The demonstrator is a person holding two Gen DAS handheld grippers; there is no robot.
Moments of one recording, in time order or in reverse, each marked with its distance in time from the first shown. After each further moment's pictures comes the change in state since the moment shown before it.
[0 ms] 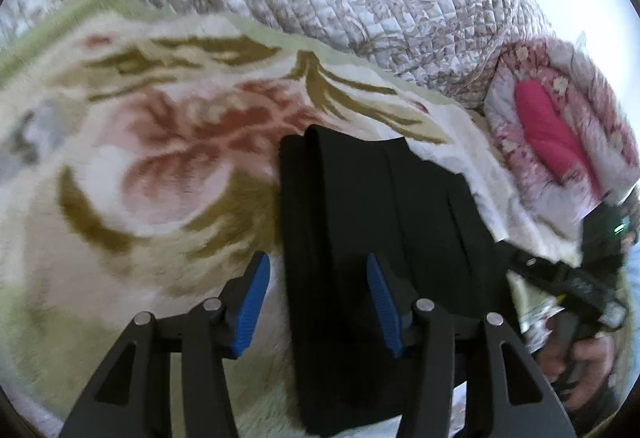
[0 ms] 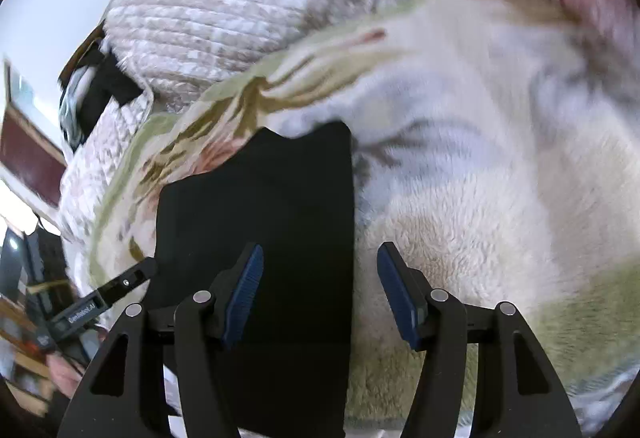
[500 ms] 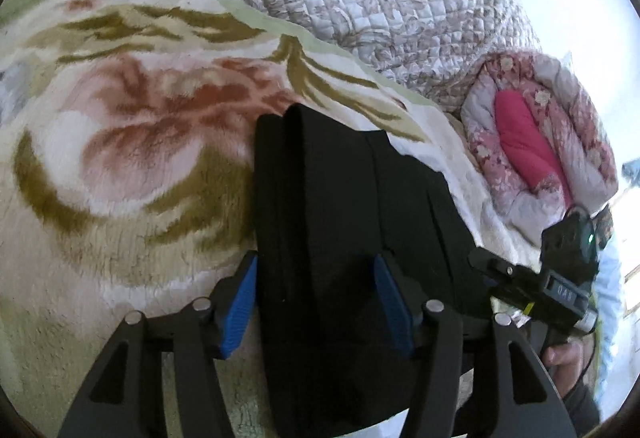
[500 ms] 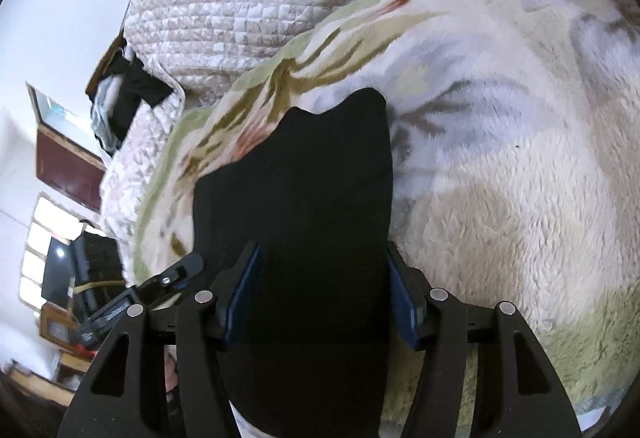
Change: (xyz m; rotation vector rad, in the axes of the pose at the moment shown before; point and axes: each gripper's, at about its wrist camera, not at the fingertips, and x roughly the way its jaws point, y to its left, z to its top) left arm 0.011 0.001 -0.008 -0.022 0.015 -0.102; right arm 0.016 0.001 -0.006 0.022 0.057 0.155
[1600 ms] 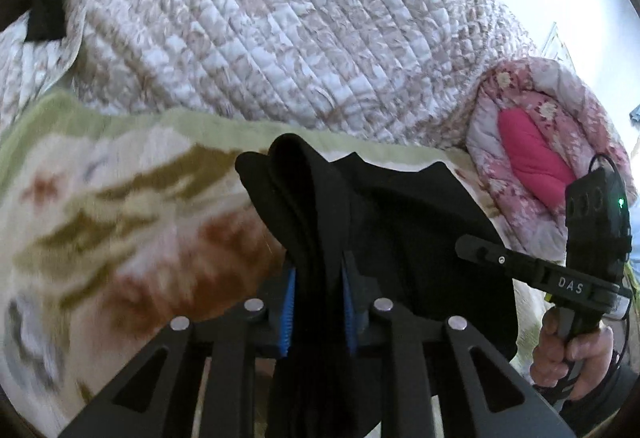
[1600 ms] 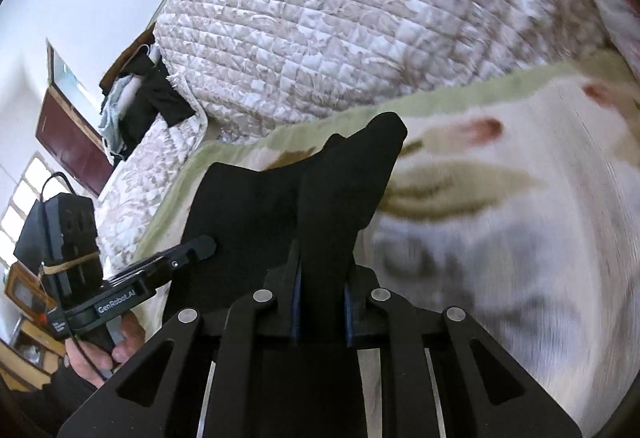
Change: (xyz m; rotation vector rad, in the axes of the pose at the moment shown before) left arm 0.002 -0.026 0.130 0.209 -0.105 0.086; right arm 0.031 0.068 0.109 -0.202 -0.099 -0.016
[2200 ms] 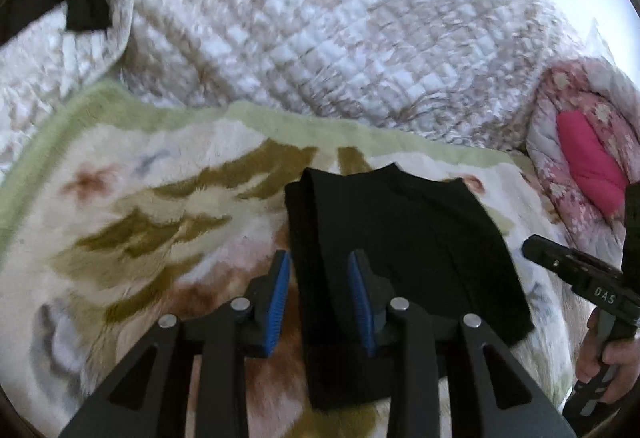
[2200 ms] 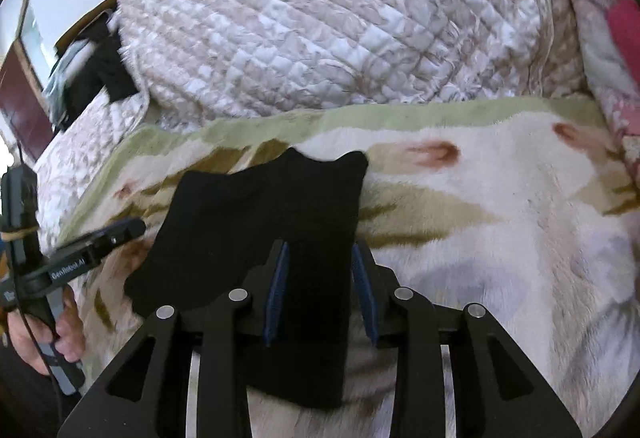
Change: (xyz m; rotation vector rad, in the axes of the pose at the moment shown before) left arm 0.003 0.028 -0.013 -0.012 -0.018 0.181; right arm 0.010 0.000 -0.009 -0.140 -0.017 -0.258
